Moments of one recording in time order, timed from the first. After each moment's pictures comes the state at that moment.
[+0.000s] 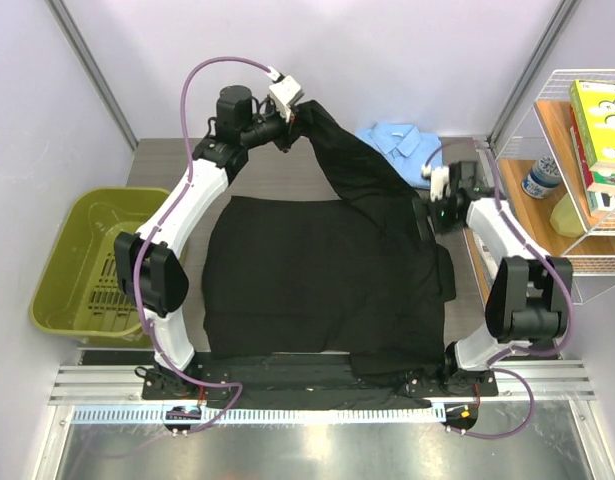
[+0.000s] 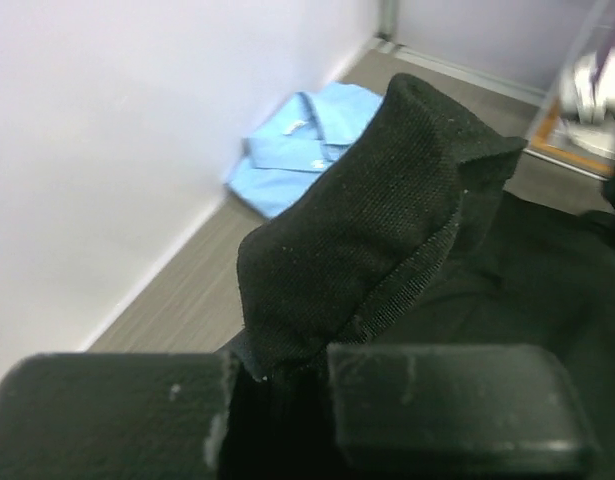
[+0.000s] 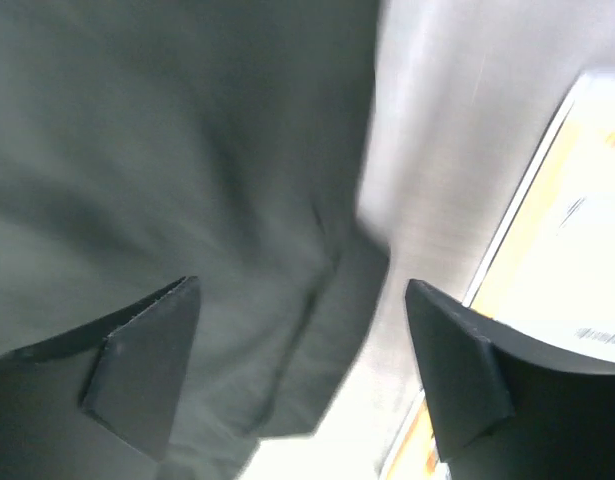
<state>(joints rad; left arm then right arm) -0.39 1.85 1.82 -0.14 0.53 0.22 -0.02 1.59 1.11 -0.65 -0.05 -0.30</state>
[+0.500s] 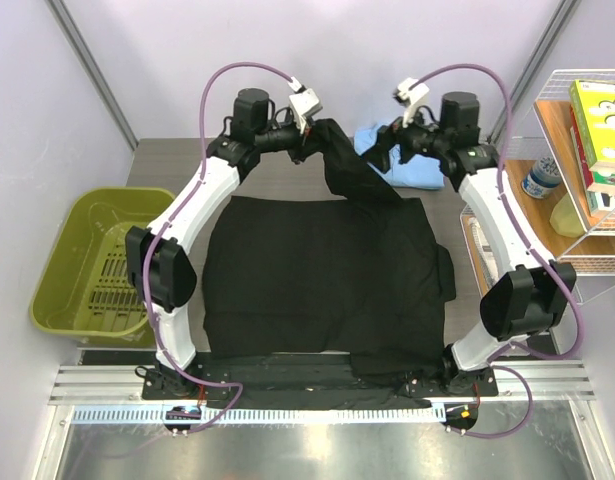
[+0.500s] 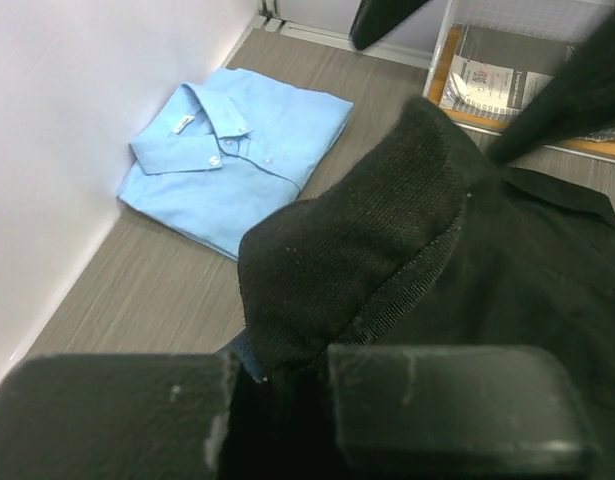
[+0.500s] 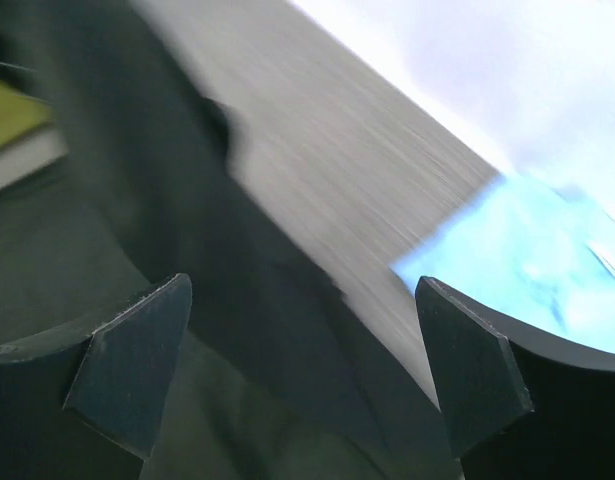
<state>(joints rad) -0.43 1.91 1.88 -0.25 0.72 0.27 0.14 1.59 1.60 -0.38 -0.63 -0.23</state>
